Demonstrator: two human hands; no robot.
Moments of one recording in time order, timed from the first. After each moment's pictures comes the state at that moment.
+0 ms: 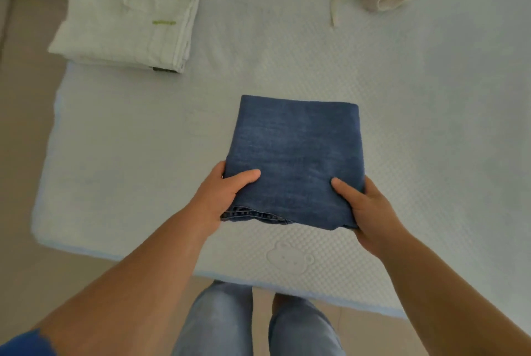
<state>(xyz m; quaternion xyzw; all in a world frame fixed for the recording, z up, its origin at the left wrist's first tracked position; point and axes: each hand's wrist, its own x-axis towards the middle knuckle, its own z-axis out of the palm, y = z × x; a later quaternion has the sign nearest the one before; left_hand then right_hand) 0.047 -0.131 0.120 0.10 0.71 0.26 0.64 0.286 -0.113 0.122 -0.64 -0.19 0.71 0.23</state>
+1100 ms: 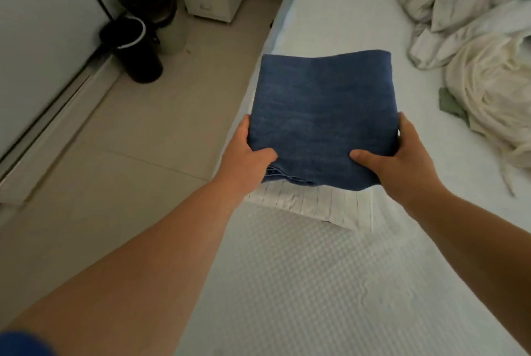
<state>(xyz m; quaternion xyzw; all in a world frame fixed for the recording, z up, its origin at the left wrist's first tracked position) -0.371 0.090 0.109 0.38 0.64 0.46 0.48 -0.146 0.143 0.129 -0.62 -0.58 0.43 0.30</state>
